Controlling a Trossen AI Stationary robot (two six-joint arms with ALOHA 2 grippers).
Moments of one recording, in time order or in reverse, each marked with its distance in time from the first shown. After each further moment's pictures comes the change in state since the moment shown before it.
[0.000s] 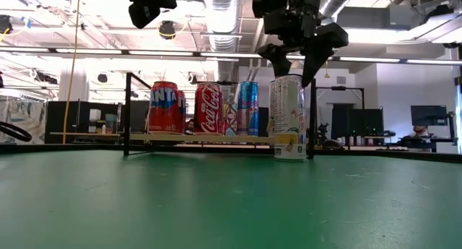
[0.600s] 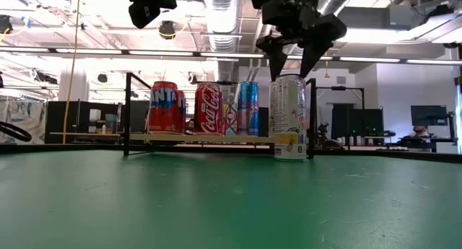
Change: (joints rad) left arm 0.000 0.000 0.000 0.000 0.000 0.003; right arm 0.014 0.000 0.050 -0.020 -0.010 0.008
